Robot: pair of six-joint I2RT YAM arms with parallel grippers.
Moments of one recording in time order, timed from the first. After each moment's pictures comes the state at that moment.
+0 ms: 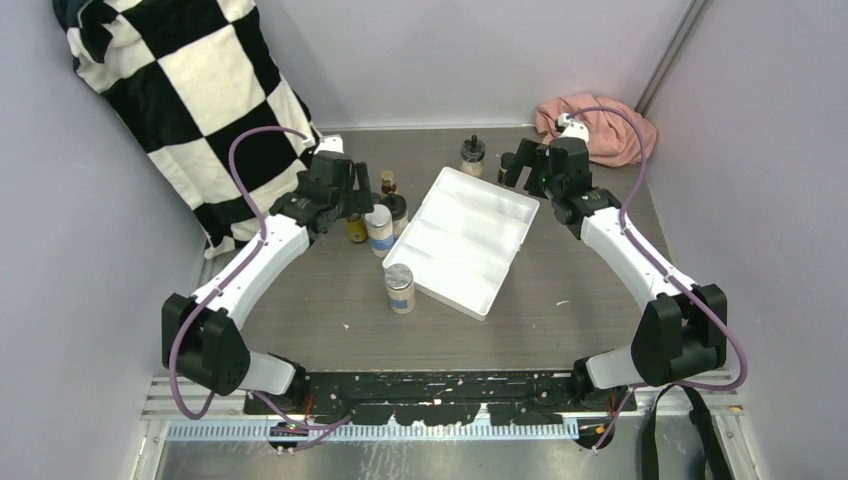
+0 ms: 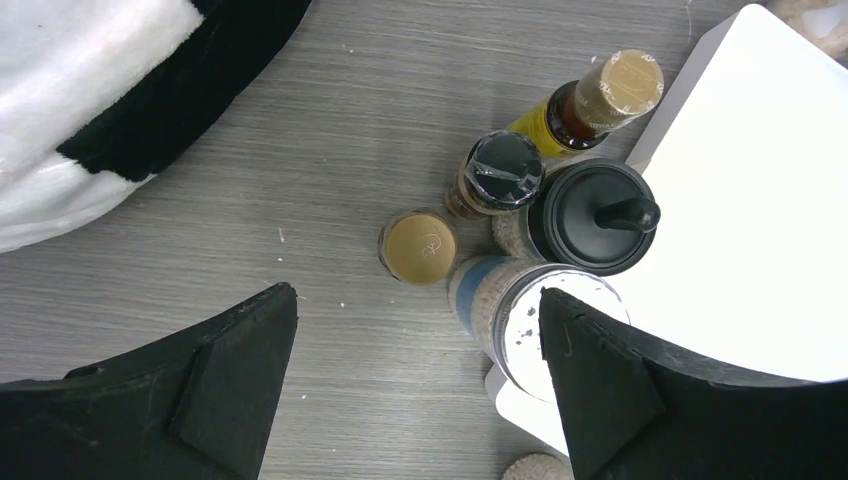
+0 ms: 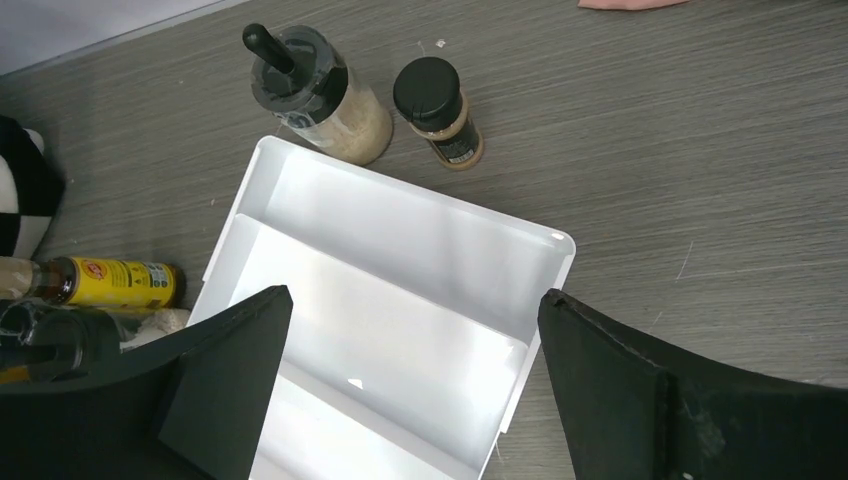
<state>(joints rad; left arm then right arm) -0.40 1.40 1.19 -0.49 -0.33 -0.39 0.25 1.41 1.12 -0.19 0.15 0.41</state>
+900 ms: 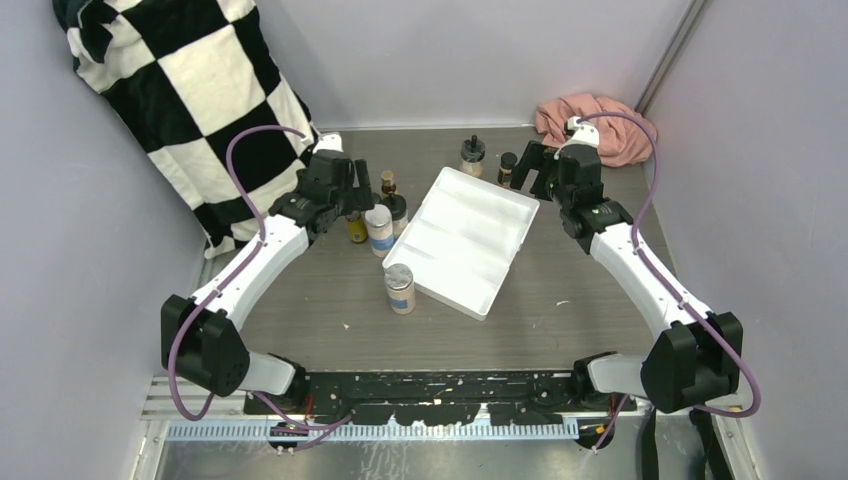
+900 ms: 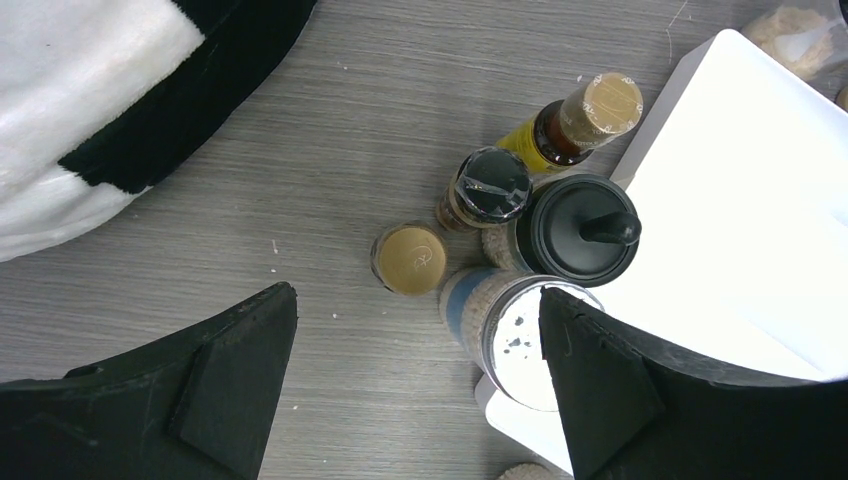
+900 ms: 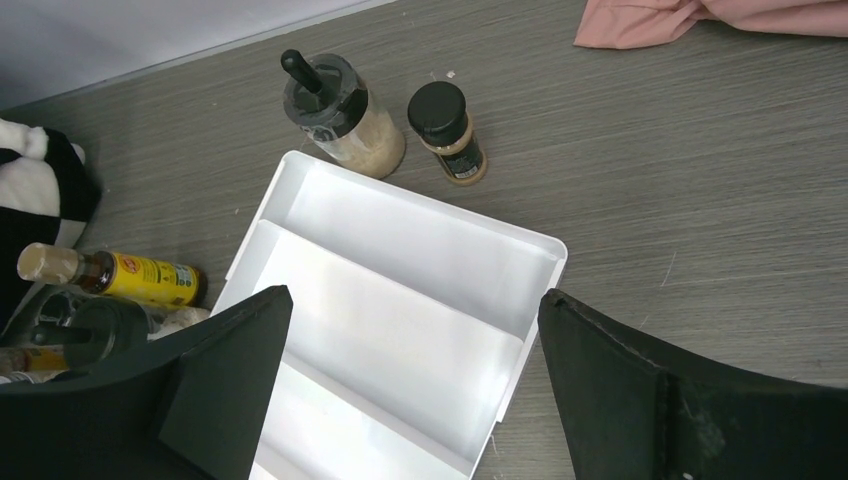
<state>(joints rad) -0.40 1.39 1.19 -0.46 -0.33 -0.39 0.26 1.29 1.05 -0.16 0.16 0.40</state>
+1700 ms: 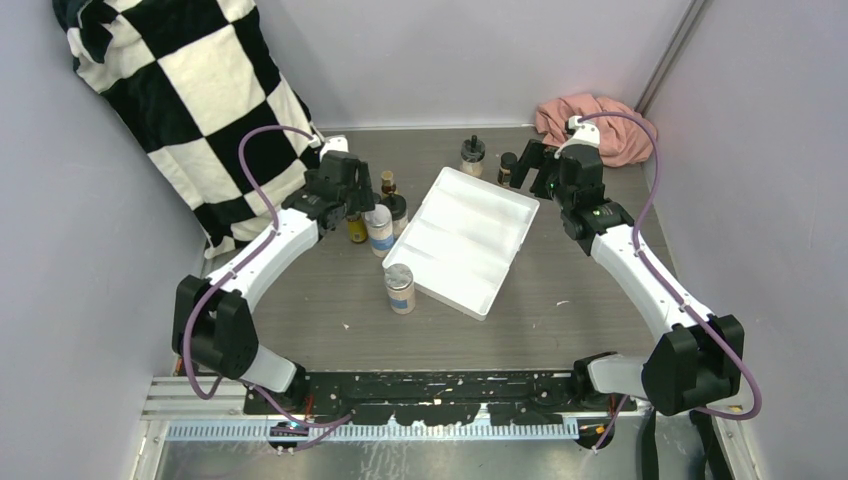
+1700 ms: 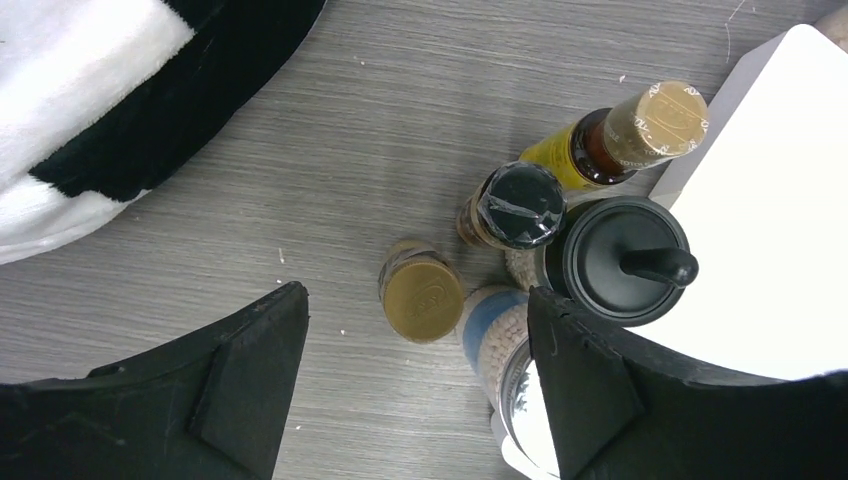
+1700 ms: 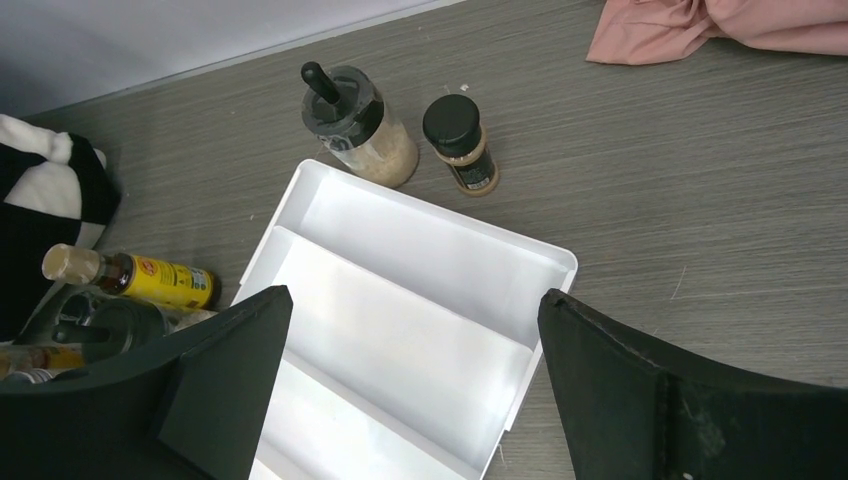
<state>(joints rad) -0.40 1.47 1.18 -0.42 -0.37 -0.39 0.26 1.27 1.05 -0.14 0.14 0.39</state>
